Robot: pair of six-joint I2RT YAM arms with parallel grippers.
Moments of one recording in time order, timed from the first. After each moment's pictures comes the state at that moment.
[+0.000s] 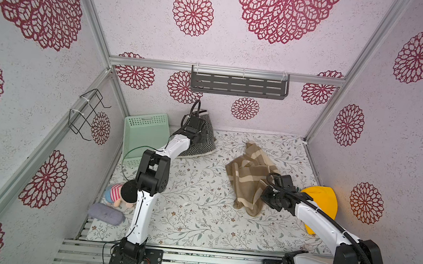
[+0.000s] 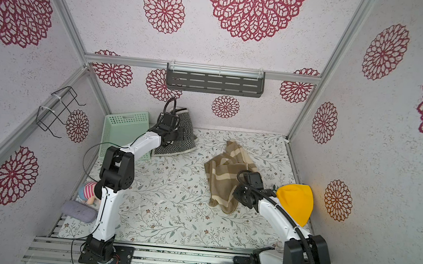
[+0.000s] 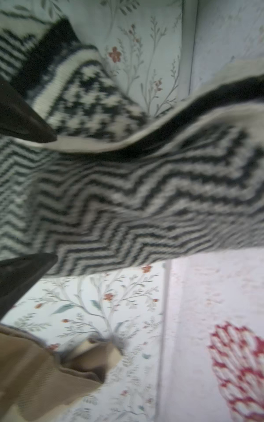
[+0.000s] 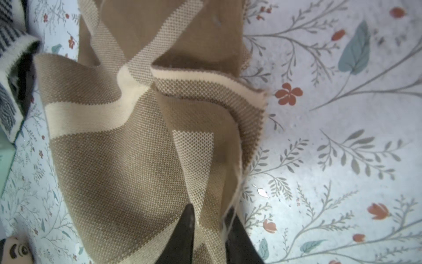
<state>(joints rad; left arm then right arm) -0.36 2.26 1.88 -0.34 -0.10 -0.34 0.29 1.22 0.70 -0.50 -0.06 0.79</state>
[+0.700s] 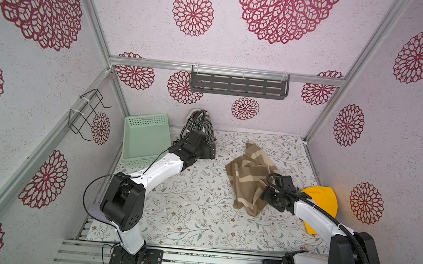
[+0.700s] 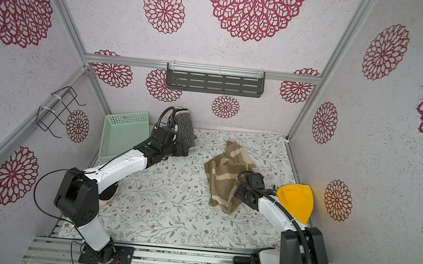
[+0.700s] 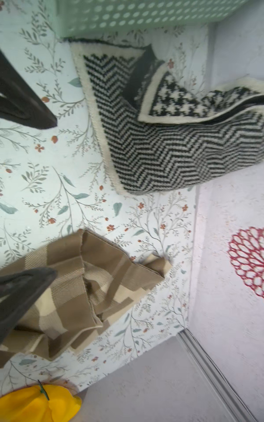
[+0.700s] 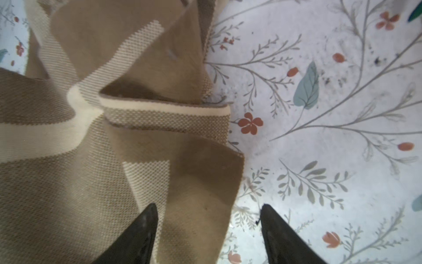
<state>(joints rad) -0.52 1.73 1.33 -0.27 -0.14 -0.44 0.23 1.29 0.64 -0.42 0.03 0.70</state>
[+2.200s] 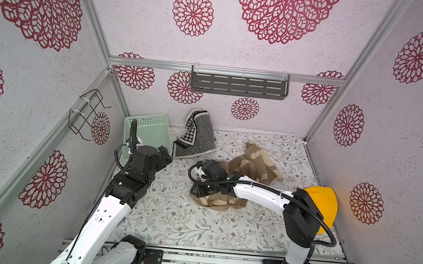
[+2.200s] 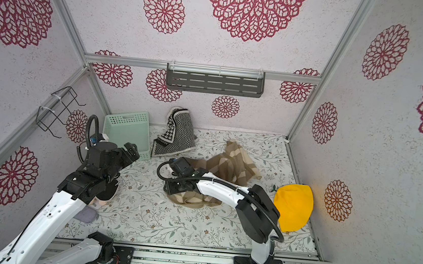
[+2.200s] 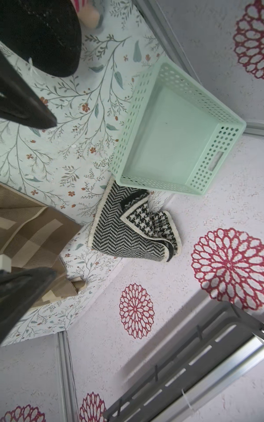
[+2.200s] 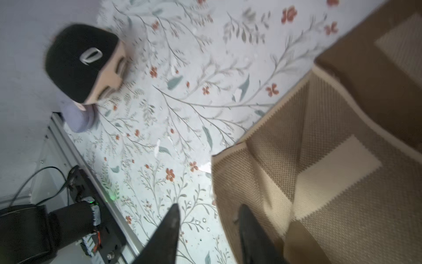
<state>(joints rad) -0.32 0.98 1.01 -0.58 -0.36 -0.81 0.95 1.87 1.39 -0.47 -0.23 0.51</state>
